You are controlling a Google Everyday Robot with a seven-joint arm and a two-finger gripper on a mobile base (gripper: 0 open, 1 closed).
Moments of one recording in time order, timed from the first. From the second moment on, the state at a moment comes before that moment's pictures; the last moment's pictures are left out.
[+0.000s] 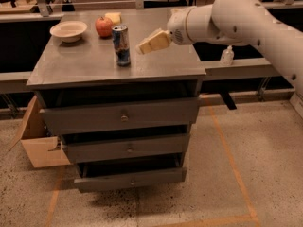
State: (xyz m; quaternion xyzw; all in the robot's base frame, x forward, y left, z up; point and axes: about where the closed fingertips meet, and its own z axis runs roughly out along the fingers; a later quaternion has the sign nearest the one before) arm 0.734 -0.020 0.963 -0.42 0.71 0.14 0.55
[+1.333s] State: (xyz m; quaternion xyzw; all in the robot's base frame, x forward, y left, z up) arm 0.812 0.064 0.895 -0.44 0.68 0.22 0.54
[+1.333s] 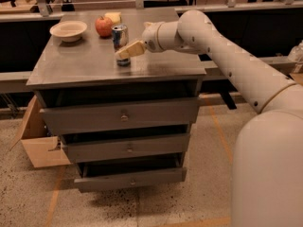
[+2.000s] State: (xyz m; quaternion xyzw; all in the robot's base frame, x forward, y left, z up) arm 0.811 0.101 0.888 -0.46 0.66 0.26 0.54
